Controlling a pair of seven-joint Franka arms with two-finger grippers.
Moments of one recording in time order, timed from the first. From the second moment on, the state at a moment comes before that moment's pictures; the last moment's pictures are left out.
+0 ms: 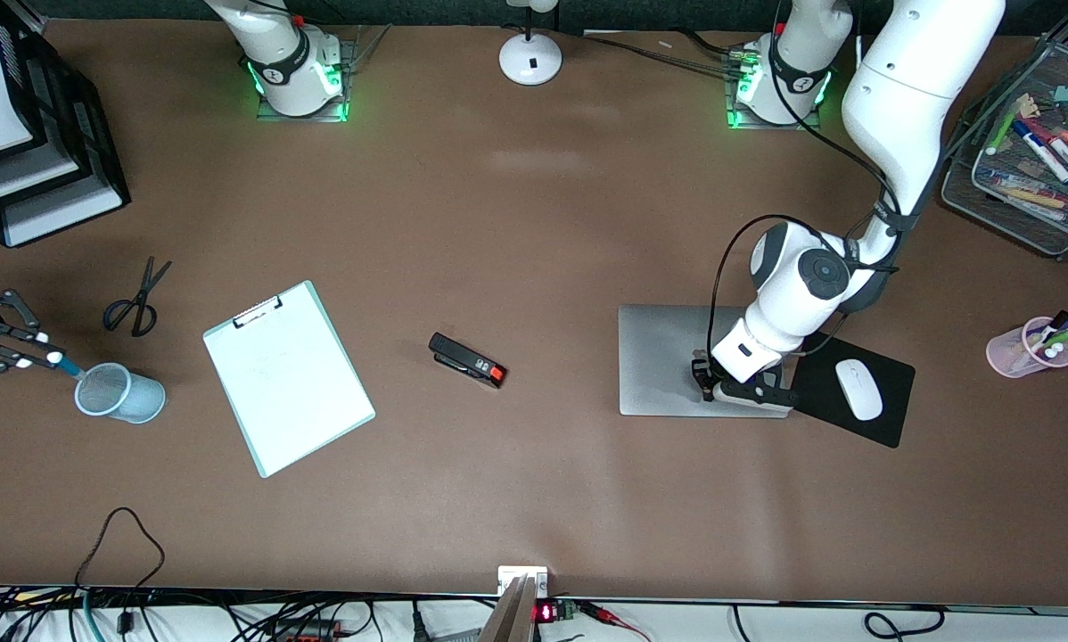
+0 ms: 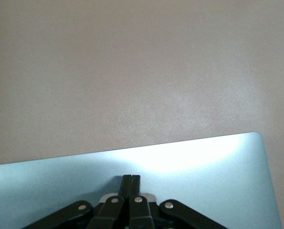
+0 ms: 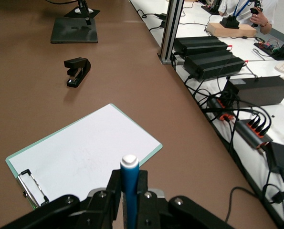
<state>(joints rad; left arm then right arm) -0.05 0.64 -0.24 -1.92 0.04 2.86 -0.17 -0.38 0.58 -0.19 -1.49 1.00 1.69 -2.24</state>
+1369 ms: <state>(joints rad) -0.05 0.66 -0.22 -1.87 0.06 2.82 -0.17 -0.40 0.69 -0.18 -1.49 1.06 1.73 -2.44</state>
